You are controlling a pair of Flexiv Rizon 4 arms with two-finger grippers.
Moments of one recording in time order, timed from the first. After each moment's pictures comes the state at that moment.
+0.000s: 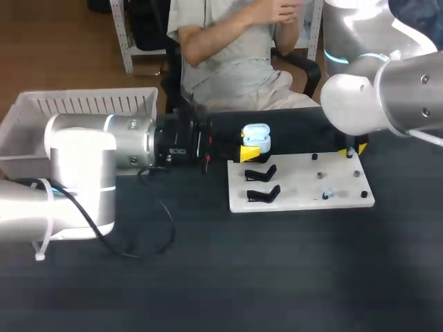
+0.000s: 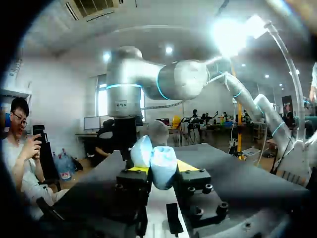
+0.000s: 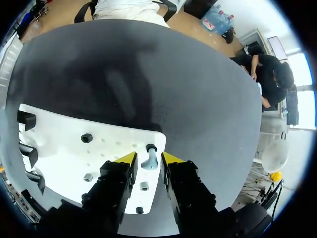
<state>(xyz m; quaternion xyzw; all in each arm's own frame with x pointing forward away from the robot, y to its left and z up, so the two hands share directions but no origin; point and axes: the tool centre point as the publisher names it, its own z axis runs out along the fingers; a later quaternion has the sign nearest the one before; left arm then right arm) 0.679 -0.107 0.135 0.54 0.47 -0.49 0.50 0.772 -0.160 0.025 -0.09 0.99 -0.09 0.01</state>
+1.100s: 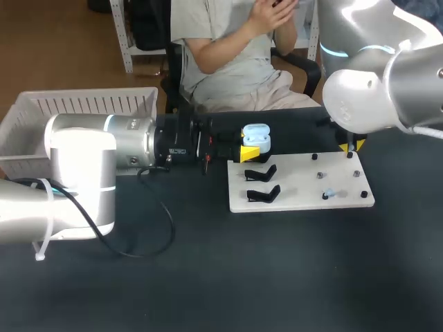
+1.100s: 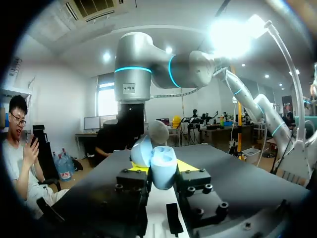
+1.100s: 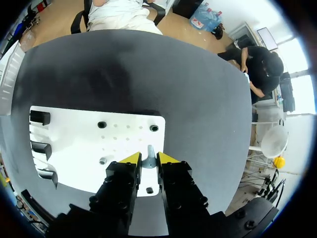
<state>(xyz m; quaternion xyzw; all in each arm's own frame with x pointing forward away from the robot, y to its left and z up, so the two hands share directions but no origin) 0.679 -0.107 0.135 0.54 0.47 -0.49 0.50 0.747 -0.146 0.064 -0.04 0.99 -0.10 0.03</state>
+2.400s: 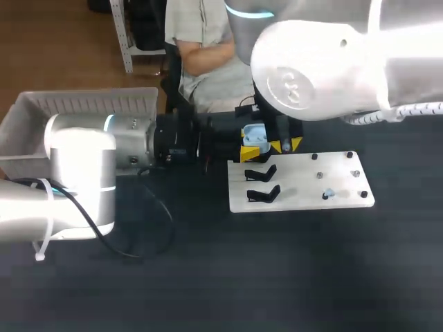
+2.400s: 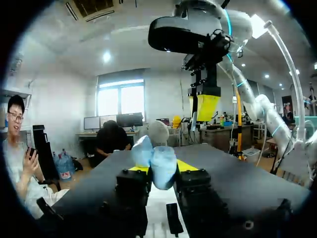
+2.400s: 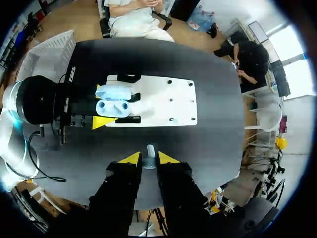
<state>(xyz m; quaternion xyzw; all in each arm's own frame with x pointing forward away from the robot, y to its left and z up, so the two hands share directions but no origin) 0.679 -0.107 0.135 0.54 0.47 -0.49 0.50 0.610 0.016 0.199 -0.01 1.00 -0.08 0.05</state>
